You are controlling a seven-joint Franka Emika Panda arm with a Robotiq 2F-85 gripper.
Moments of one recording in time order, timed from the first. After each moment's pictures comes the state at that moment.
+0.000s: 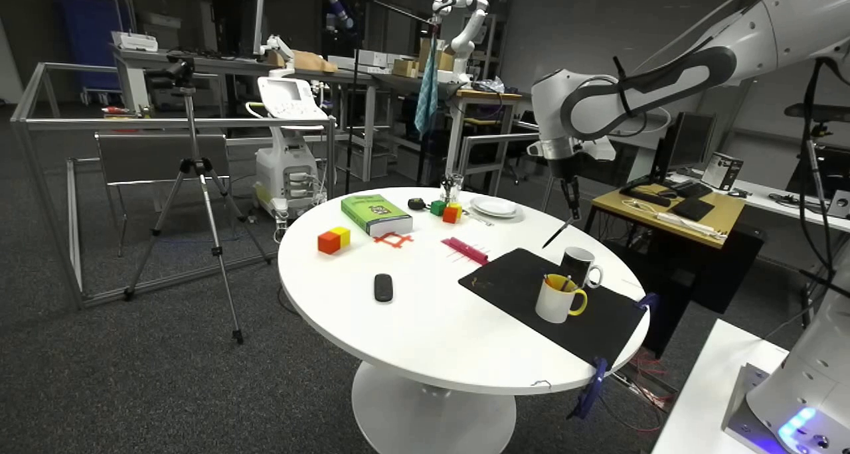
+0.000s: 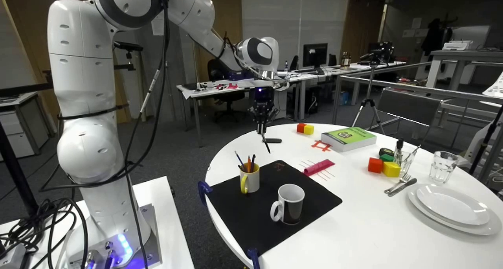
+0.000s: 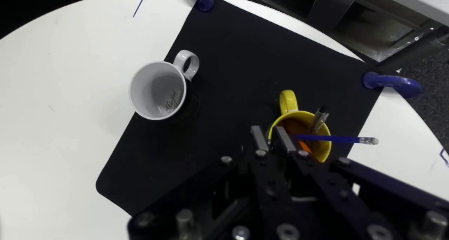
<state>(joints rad) 0.09 0.17 0.09 -1.94 -0.29 1.73 -0.26</state>
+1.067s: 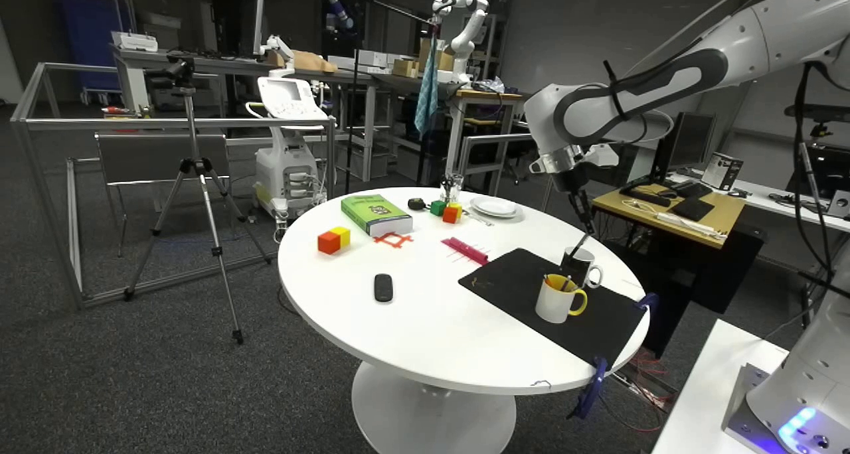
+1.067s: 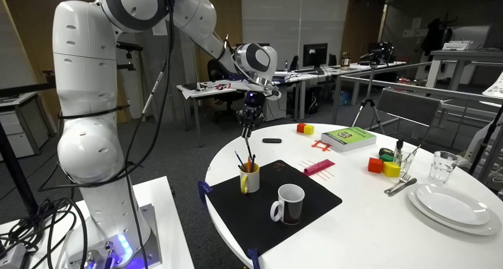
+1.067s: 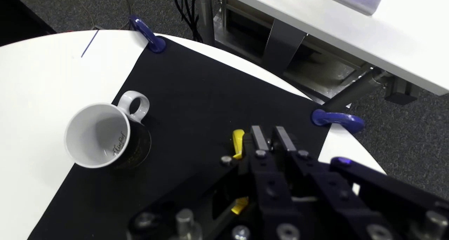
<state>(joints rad) 0.09 0.20 0.11 -1.94 -0.21 1.58 -0.24</state>
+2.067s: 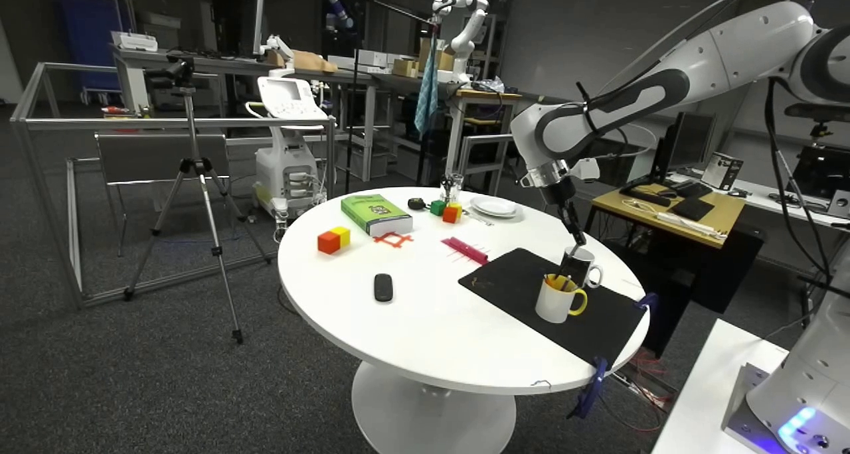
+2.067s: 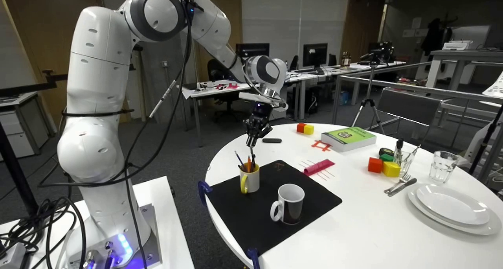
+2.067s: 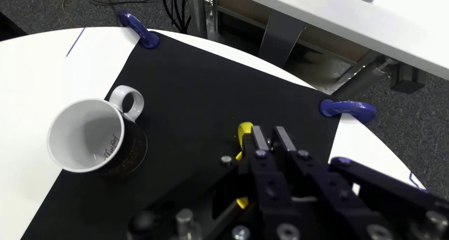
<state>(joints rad) 0.09 0.34 0.09 -1.85 -0.19 1.57 -0.22</state>
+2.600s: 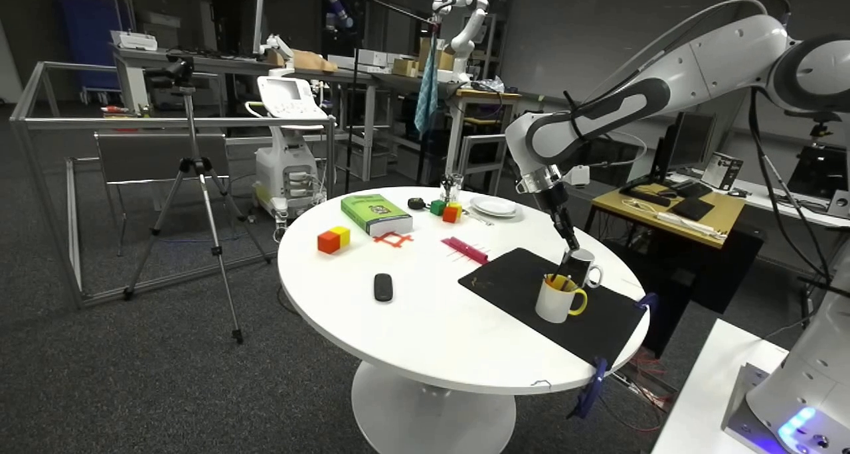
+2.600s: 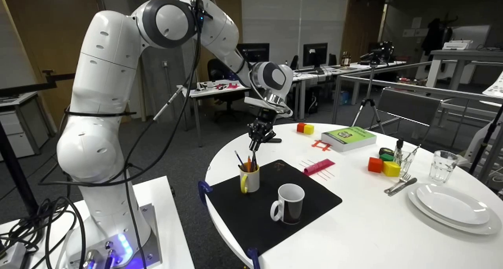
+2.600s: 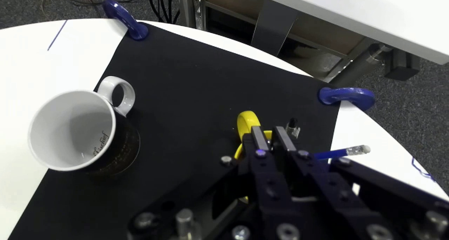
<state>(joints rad) 0.07 0.43 0.07 -1.78 -0.15 1.57 -0.22</state>
